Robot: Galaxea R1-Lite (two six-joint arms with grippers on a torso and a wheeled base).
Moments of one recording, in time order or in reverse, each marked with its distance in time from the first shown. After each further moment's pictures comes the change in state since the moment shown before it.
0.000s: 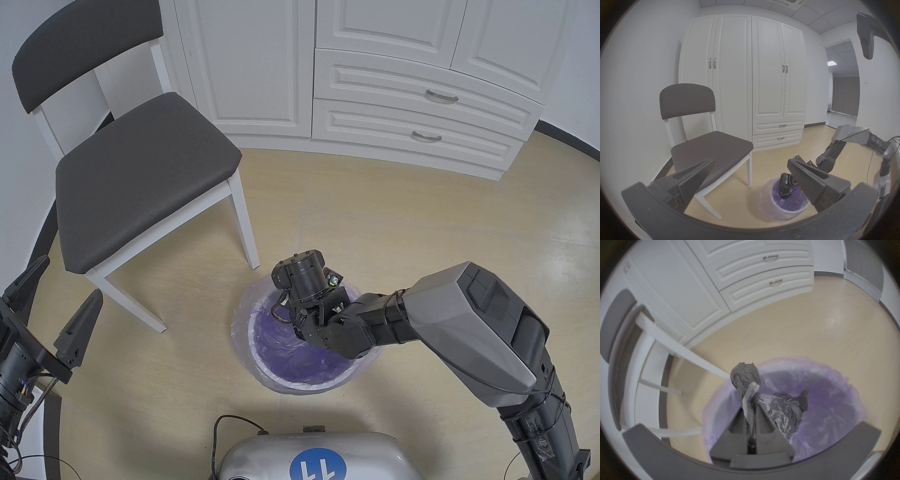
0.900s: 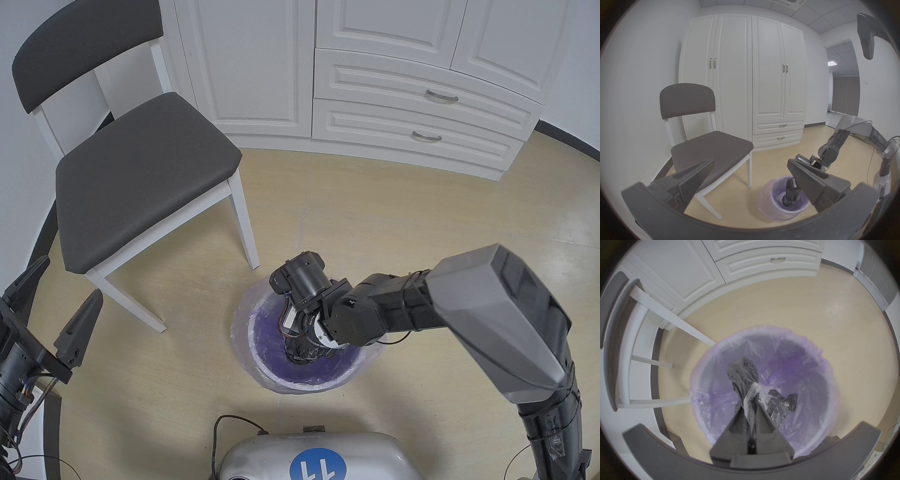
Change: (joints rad) left arm 0.000 0.000 0.000 0.001 0.000 -0.002; right arm 0.017 -0.094 0.010 0.382 0.151 0.056
